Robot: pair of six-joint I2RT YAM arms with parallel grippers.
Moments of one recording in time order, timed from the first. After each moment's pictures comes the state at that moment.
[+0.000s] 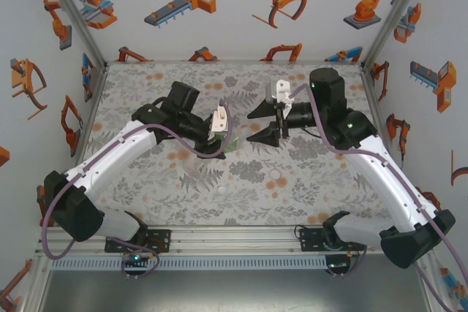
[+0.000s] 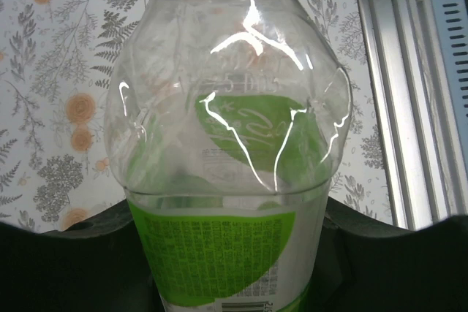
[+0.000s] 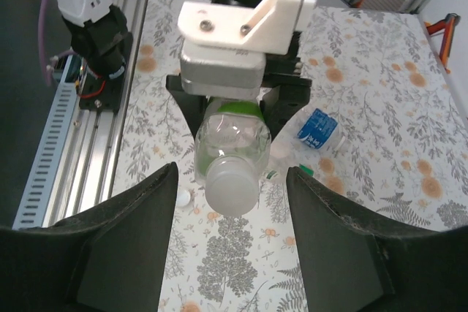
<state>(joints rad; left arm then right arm) -0.67 1.40 1.28 -0.78 0.78 0.83 0.54 1.18 1.32 -0.52 -1.00 -0.49</state>
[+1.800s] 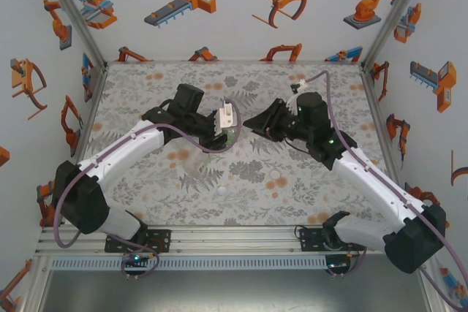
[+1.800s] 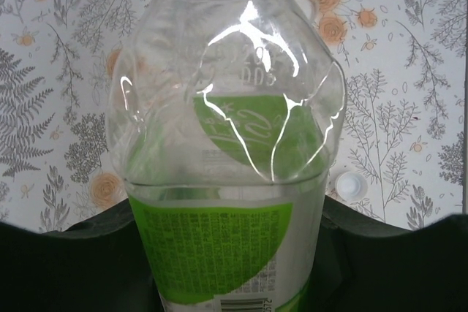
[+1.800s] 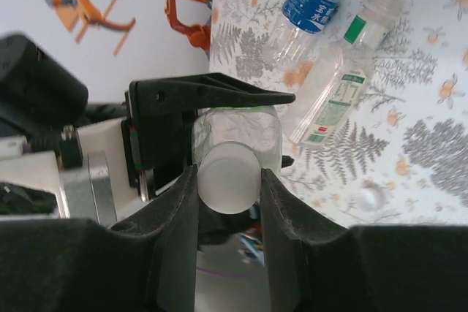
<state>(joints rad) -0.67 1.47 1.20 -0.56 0.61 0.74 0.57 1.13 0.96 -0.22 -0.34 1.10</state>
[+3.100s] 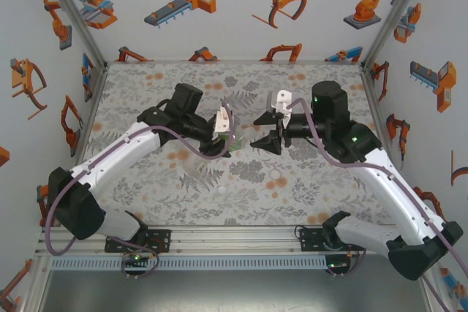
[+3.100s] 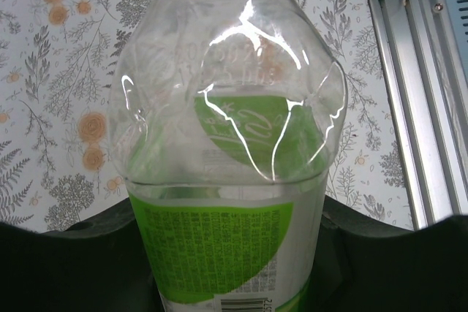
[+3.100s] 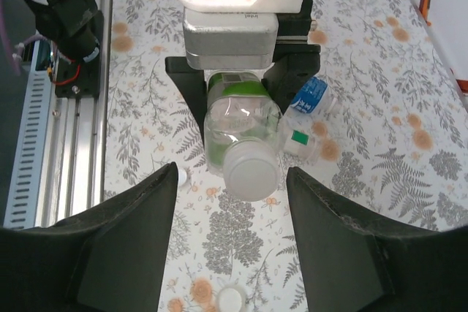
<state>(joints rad) -0.69 1.42 1.23 -0.64 0.80 0.80 0.58 1.08 1.22 -0.53 -0.83 -0.45</state>
